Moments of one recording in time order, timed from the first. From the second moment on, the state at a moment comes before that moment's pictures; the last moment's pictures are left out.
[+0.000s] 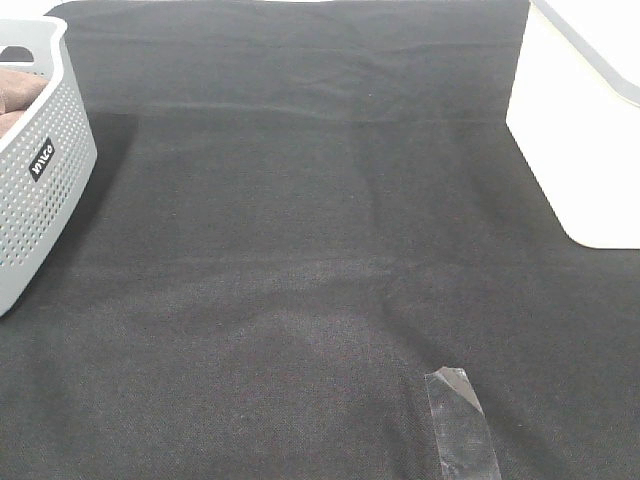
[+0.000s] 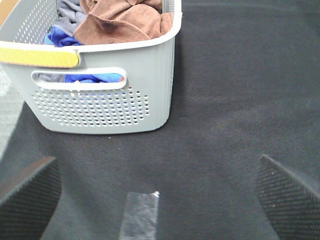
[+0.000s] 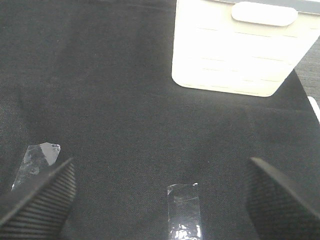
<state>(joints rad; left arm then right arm) 0.07 0.00 -0.50 -0.01 1.04 0.04 -0.07 0.00 -0.50 0.12 1.06 -0.18</state>
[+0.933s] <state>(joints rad) 0.07 1.28 -1.34 0.19 1.13 0.90 -0.07 0.00 -0.50 0.12 1.06 -0.18</state>
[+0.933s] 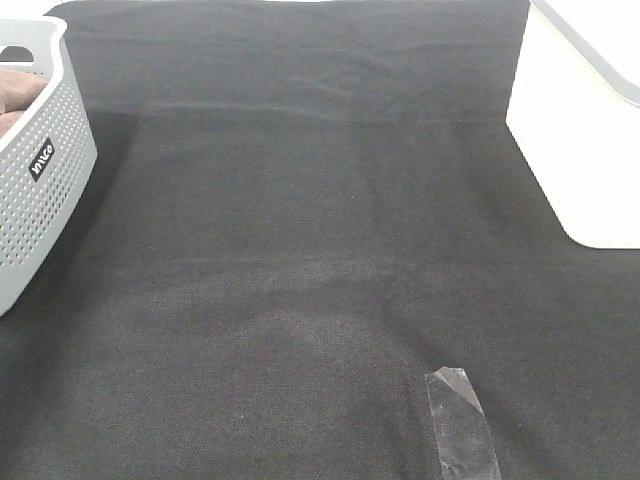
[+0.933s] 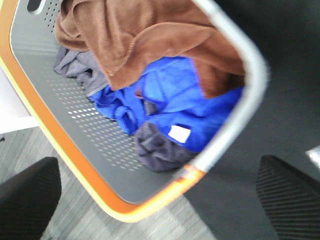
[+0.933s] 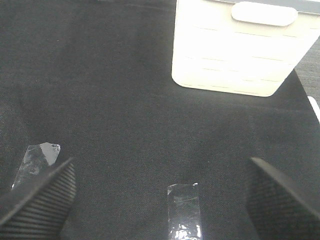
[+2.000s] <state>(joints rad) 0.18 2.12 -1.70 0.38 0.81 1.23 -0.07 0.00 -0.50 0.12 1.06 -0.18</state>
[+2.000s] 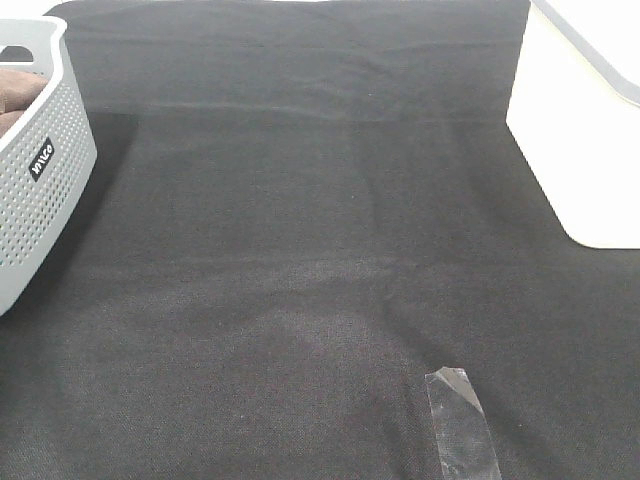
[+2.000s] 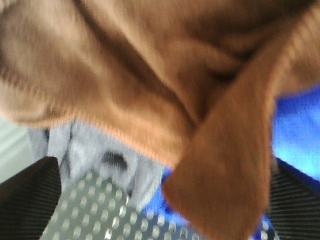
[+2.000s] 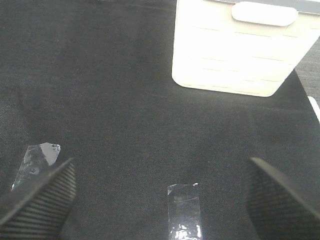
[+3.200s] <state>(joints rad) 0.16 2.12 -1.75 0.23 0.92 1.07 -0.07 0.00 -0.50 0.12 1.06 -0.18</state>
